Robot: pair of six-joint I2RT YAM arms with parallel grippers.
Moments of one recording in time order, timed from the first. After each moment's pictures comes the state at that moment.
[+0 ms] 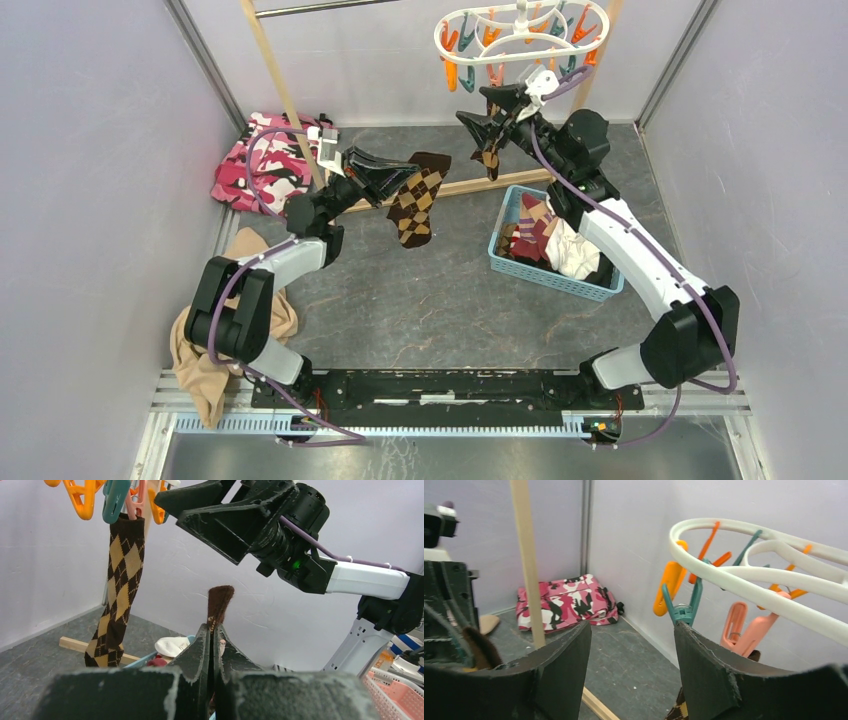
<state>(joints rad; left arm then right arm) -0.32 1.53 0.79 1.50 0.74 -0.92 0.40 1.42 1.28 0.43 -0.46 -0.06</state>
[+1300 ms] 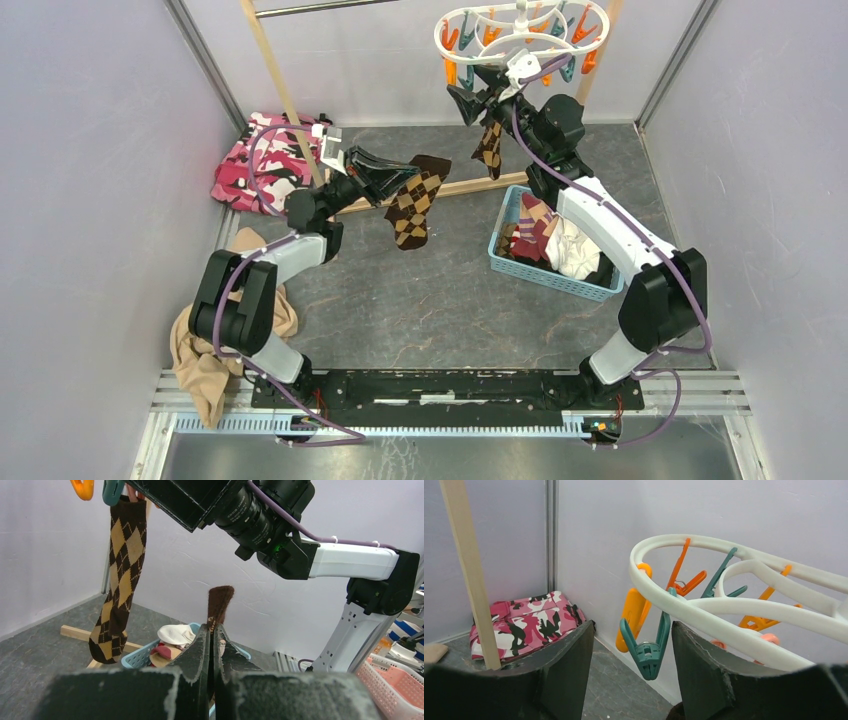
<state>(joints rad) -0.30 1.57 0.81 1.50 0.81 -0.92 0.43 1.62 1.43 0.55 -0.32 -0.11</state>
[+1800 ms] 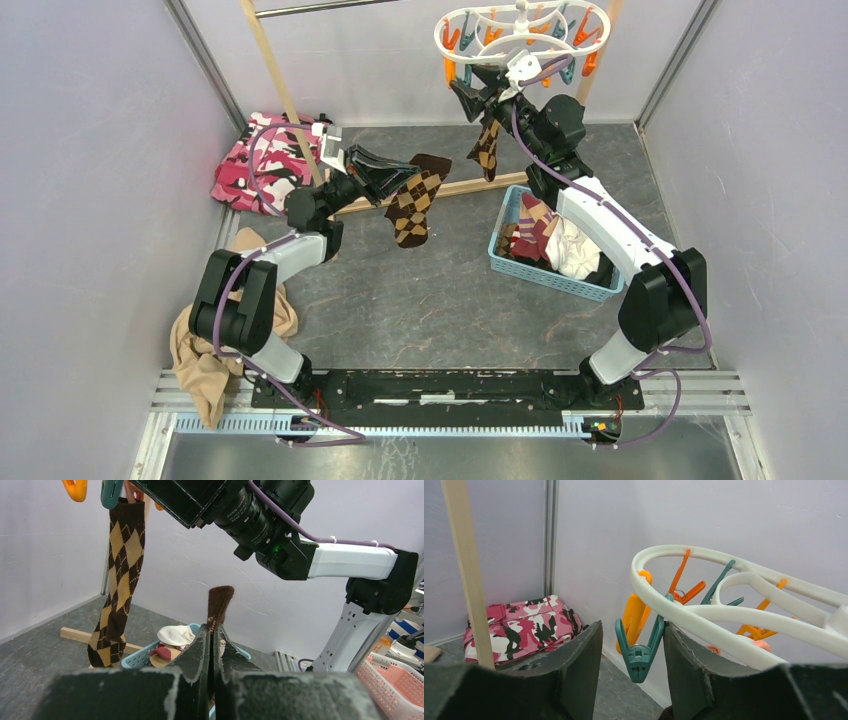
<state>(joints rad) -0.30 1.58 0.82 1.50 0.82 -0.92 0.43 1.62 1.43 0.58 -0.34 -0.13</state>
